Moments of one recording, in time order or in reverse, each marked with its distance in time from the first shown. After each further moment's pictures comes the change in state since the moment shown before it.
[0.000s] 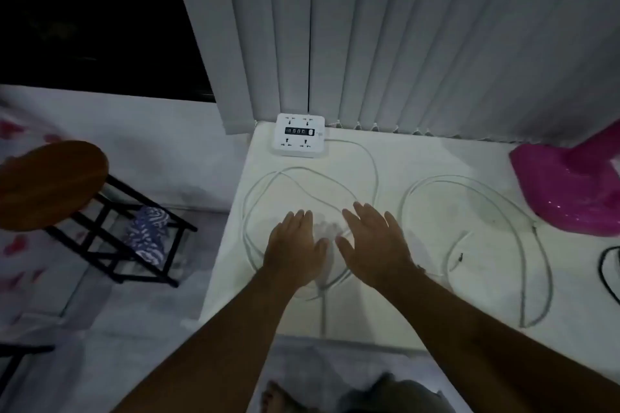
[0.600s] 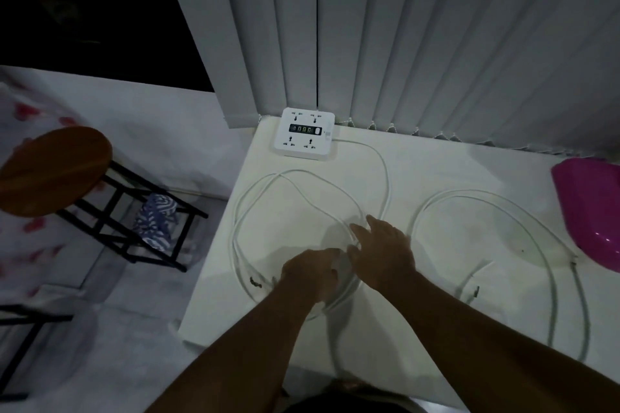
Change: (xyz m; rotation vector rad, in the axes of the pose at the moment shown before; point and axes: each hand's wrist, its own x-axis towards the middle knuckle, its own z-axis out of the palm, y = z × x) left_hand 0.046 0.032 0.041 -0.014 -0.335 -0.081; right_hand 0.069 0.055 0.047 0.011 -0.074 -0.018
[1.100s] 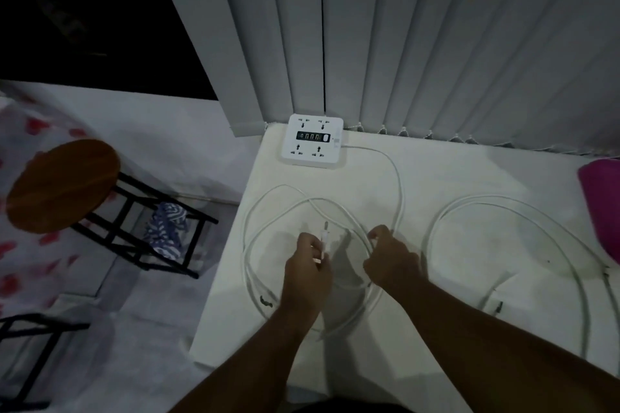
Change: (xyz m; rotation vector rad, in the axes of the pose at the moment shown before) left_hand 0.003 -0.015 0.000 -0.758 0.537 -0.149; right_hand 0.028 -0.011 -0.005 0.365 -0.194 0.320
